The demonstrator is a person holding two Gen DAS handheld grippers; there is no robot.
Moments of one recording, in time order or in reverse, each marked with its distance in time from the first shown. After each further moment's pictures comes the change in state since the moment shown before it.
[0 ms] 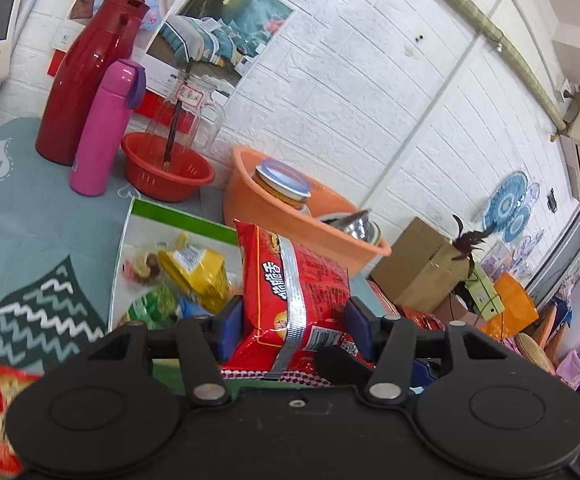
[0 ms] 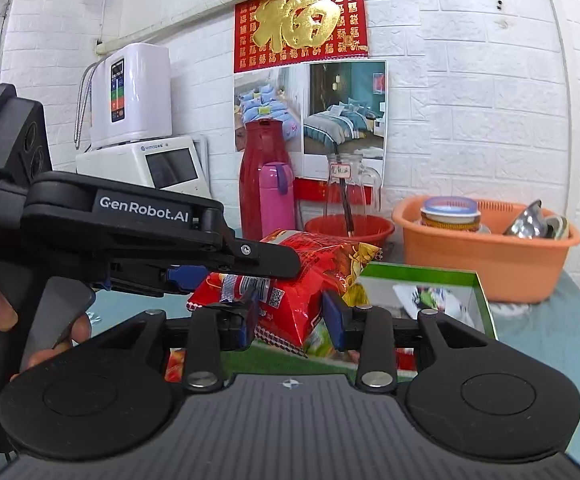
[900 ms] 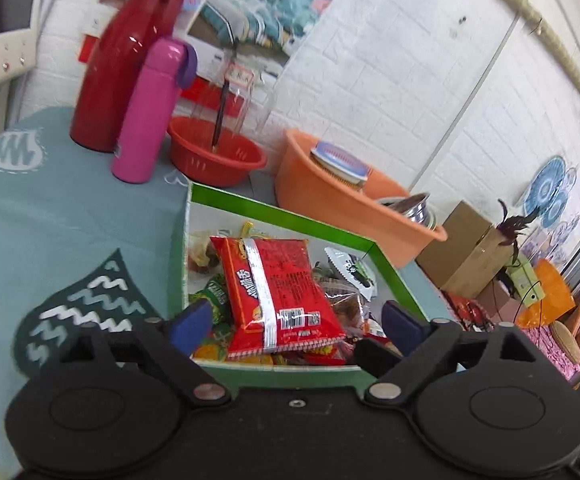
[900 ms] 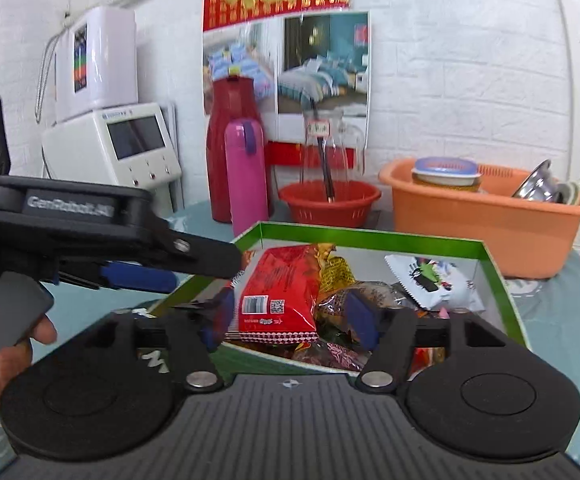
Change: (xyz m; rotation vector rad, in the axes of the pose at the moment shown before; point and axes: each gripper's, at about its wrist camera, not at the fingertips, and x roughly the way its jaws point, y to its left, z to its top) left arm -0.004 0.037 -0.003 0.014 0.046 0.102; right arm 0.040 -0.010 -0.019 0.034 0.070 -0.054
